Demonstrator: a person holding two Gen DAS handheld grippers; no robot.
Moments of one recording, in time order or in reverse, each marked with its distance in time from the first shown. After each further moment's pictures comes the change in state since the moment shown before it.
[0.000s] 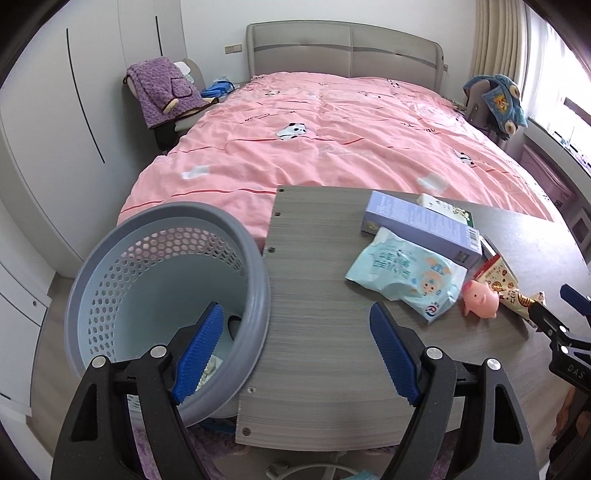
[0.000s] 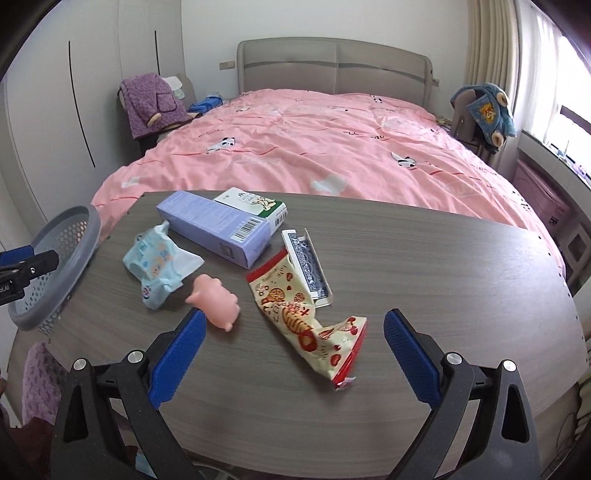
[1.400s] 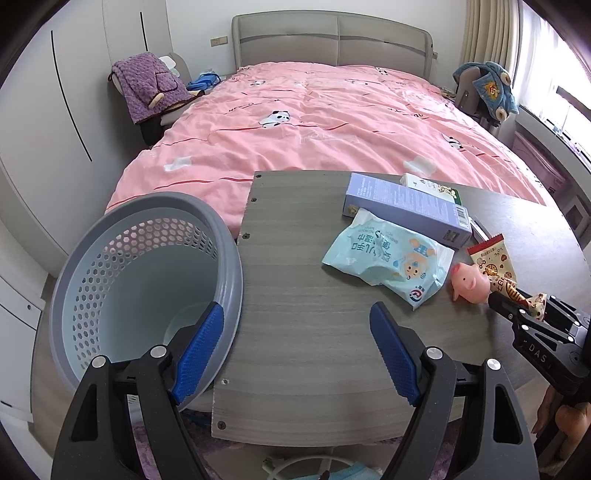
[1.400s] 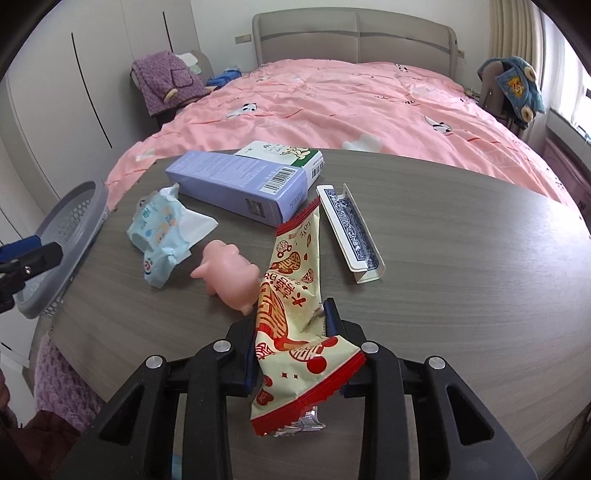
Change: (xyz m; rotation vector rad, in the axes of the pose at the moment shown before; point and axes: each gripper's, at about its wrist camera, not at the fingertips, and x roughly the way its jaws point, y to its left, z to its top) left arm 0.010 -0.014 -0.006 0.026 0.045 -0.038; right arm 0.031 0.016 -0.014 0.035 0.102 0.118
